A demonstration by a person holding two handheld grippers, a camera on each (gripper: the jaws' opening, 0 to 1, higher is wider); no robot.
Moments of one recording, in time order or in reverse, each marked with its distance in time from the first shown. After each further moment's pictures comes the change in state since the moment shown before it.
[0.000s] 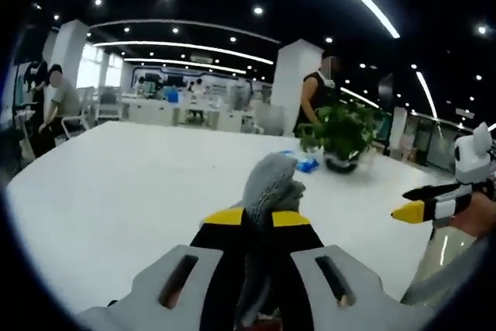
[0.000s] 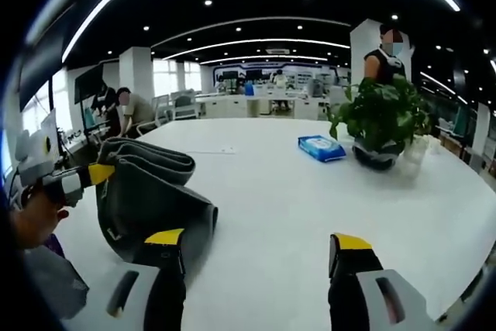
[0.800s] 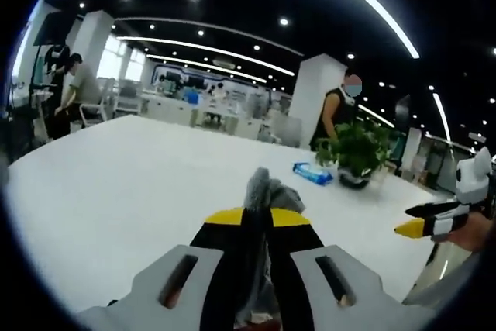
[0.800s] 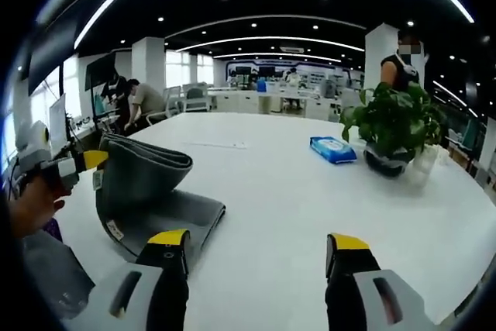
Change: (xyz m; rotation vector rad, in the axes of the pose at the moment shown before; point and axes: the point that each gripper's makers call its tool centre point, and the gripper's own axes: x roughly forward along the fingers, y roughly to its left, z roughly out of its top) left arm -0.029 0.028 0.002 -0.077 -0.054 0.096; right arm 0.002 0.013 -0.003 -0.066 0.019 0.043
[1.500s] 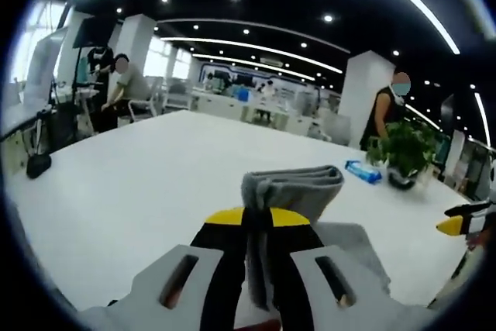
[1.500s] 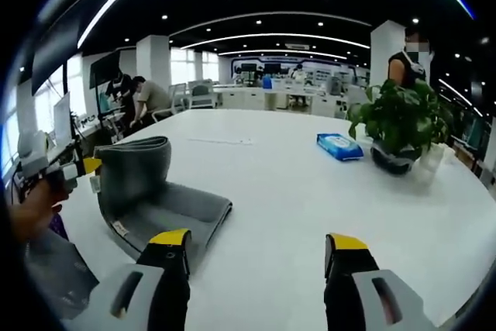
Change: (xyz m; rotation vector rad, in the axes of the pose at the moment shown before) left arm -0.028 0.067 -0.005 -0.002 0.006 0.304; right arm 0.002 0.009 -0.004 -0.005 0.019 0.039
